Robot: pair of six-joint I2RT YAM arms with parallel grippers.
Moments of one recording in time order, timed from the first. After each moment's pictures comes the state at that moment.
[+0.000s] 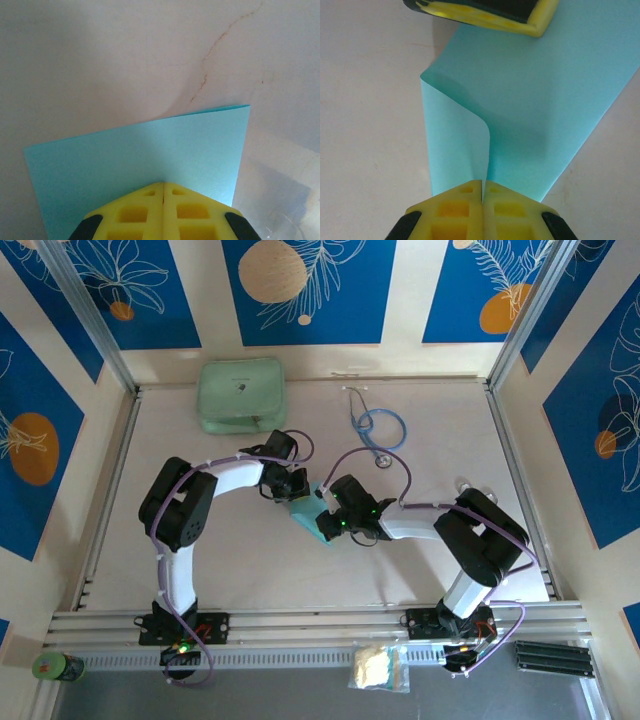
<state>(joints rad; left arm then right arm) -0.54 1.98 1.24 -0.40 0.40 -0.68 0.78 1.66 0.72 0.05 -0.19 0.29</state>
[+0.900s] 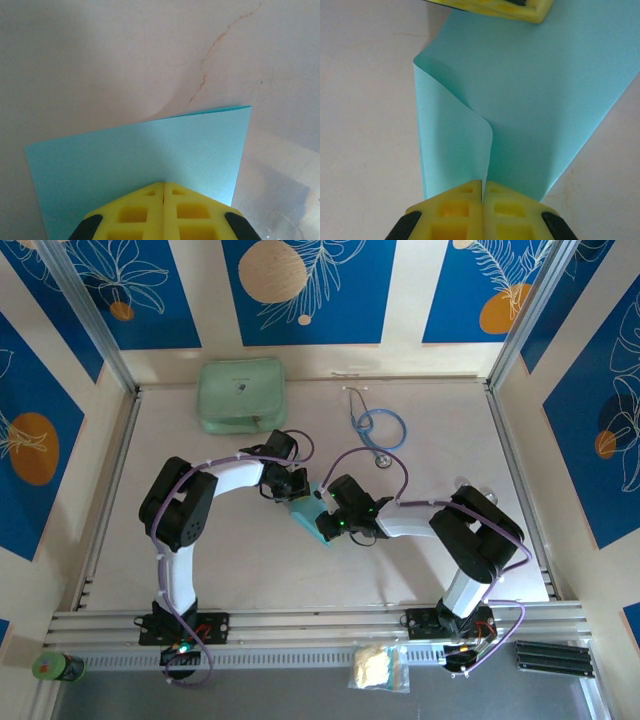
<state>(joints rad) -0.54 1.99 1.24 -0.40 0.40 -0.68 0.78 1.69 0.75 0.02 -0.19 0.29</state>
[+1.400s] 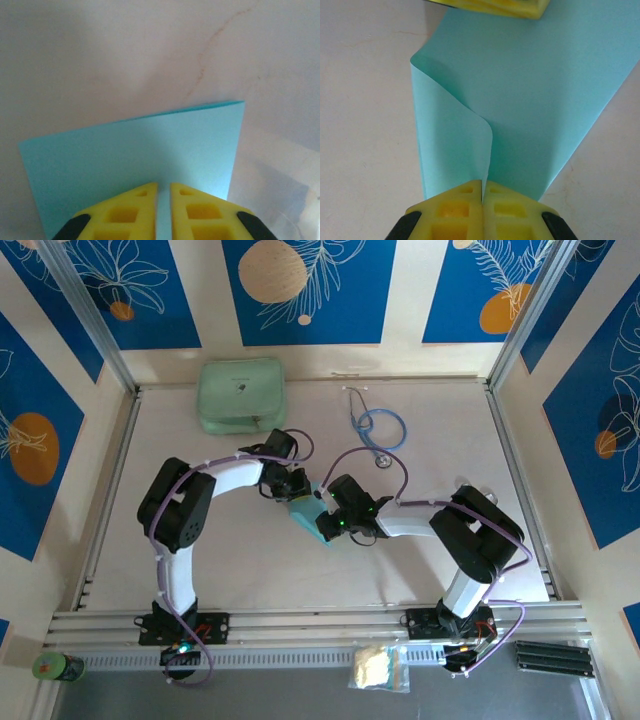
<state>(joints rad) -0.54 1.95 1.24 -0.43 0.40 -0.69 0.78 1.69 0.75 0.00 -0.19 0.29</state>
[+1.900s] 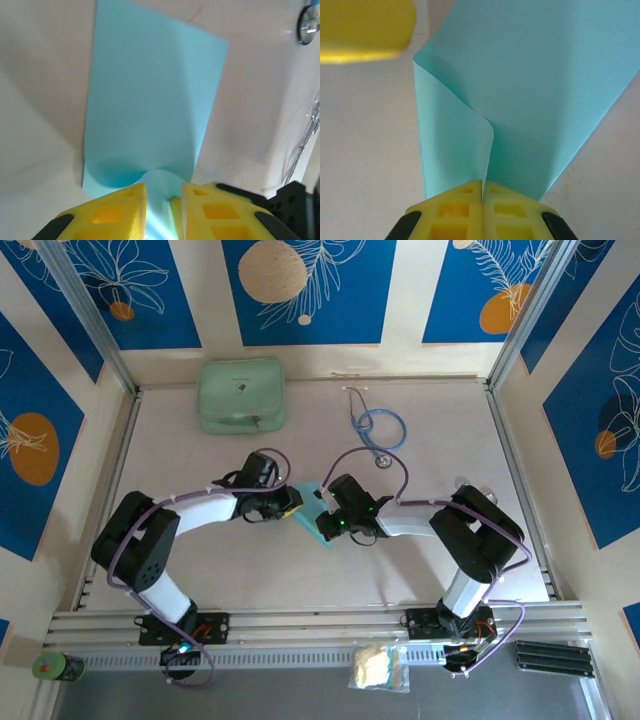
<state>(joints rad) -0.56 1.62 0.80 -0.10 0.39 -1.00 0.77 1.69 0.75 0.00 -0.20 0.30</state>
